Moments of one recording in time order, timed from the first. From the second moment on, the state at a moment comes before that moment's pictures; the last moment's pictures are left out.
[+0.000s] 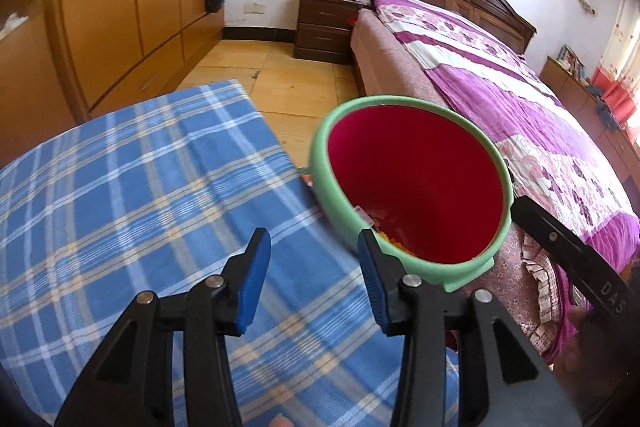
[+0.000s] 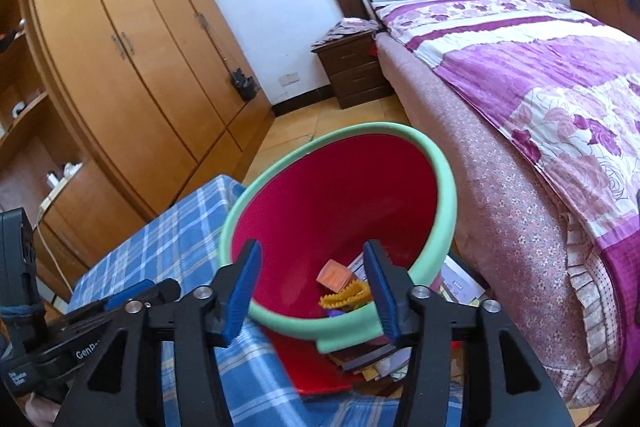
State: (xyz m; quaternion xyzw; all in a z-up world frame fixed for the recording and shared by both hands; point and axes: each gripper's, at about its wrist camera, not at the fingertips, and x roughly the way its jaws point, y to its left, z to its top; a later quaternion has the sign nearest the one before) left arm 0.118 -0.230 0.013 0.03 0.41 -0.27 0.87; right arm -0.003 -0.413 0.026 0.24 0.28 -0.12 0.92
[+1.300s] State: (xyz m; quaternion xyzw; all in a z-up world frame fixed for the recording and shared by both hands) left arm 0.018 -0.046 0.030 -0.03 0.36 -0.08 0.93; right arm -0.058 -0.259 0.040 0.12 0.28 -0.03 0.95
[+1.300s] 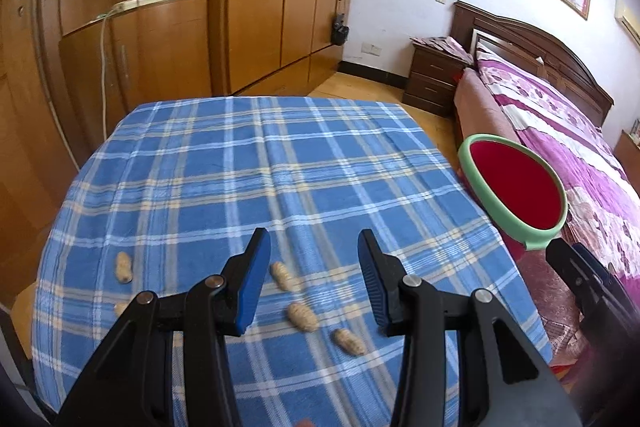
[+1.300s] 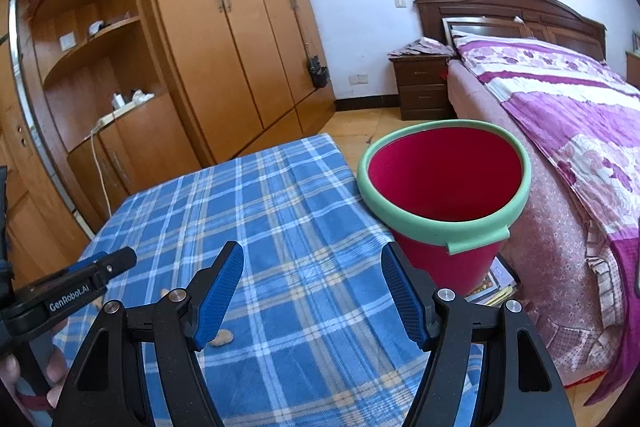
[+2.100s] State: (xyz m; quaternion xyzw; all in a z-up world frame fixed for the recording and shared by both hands) left arm 0.012 -0.037 0.018 -0.02 0.35 -0.06 0.93; right arm -0.062 -0.249 0.028 0.12 0.29 -0.03 0.95
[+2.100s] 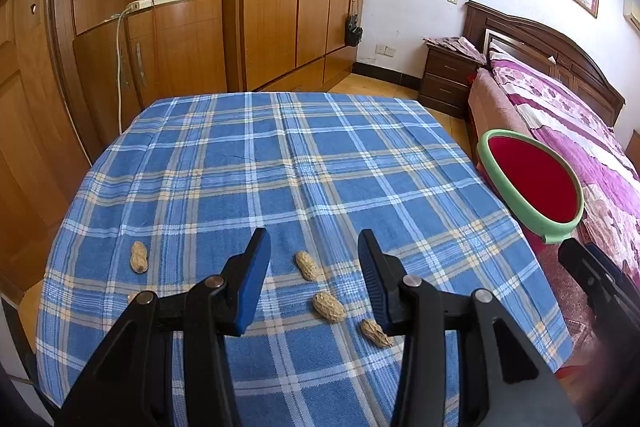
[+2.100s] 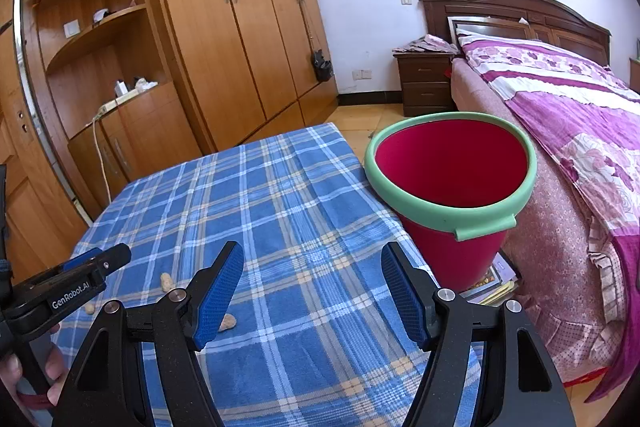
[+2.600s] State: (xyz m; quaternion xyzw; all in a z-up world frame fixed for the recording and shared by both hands) left arm 0.012 -0.038 0.018 -0.02 0.35 -0.06 0.94; right arm -0.062 -0.253 0.029 0.12 0.29 -0.03 0.95
